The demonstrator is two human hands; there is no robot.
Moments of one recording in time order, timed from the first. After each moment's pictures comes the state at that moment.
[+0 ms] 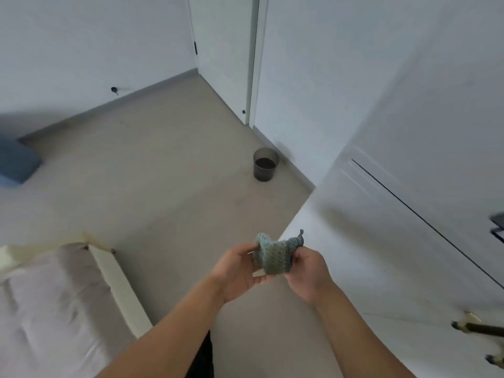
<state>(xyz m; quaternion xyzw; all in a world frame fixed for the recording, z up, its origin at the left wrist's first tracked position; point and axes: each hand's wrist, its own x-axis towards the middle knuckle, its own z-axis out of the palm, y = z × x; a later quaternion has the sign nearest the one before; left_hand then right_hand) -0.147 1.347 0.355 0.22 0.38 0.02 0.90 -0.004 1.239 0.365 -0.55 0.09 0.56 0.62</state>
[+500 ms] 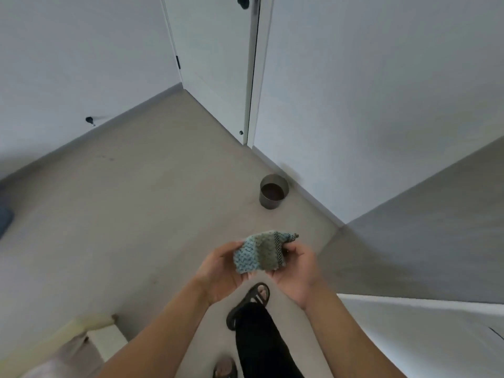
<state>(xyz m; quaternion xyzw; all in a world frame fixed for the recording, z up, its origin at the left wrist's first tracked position) -0.089 1.669 0.346 0.18 0.35 0.01 0.92 0.047 1.542 0.372 -0.42 0.19 0.57 0.68</state>
